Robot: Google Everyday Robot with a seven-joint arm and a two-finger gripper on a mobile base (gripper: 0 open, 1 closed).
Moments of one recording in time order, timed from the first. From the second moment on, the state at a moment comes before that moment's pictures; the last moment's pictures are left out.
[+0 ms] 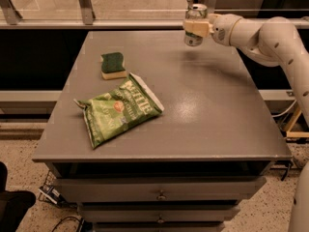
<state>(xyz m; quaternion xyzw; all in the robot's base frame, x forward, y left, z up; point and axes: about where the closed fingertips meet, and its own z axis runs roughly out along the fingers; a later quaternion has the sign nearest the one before) 0.824 -0.174 0.943 -0.25 0.68 0.24 0.65</state>
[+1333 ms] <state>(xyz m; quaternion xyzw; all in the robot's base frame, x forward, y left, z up) 0.608 -0.161 0.969 -0.27 0.68 0.27 0.63</state>
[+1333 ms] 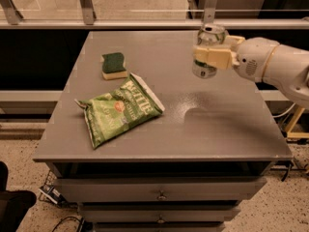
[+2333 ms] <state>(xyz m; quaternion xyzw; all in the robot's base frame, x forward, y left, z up) 0.522 -0.136 0.891 -0.29 0.69 0.29 0.60</state>
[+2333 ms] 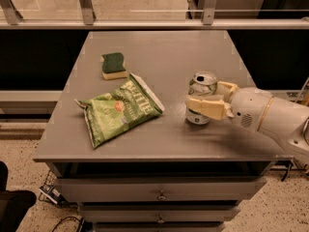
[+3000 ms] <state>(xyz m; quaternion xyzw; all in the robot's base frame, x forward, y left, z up) 0.524 -0.133 0.894 -0.29 0.69 0.29 0.60</state>
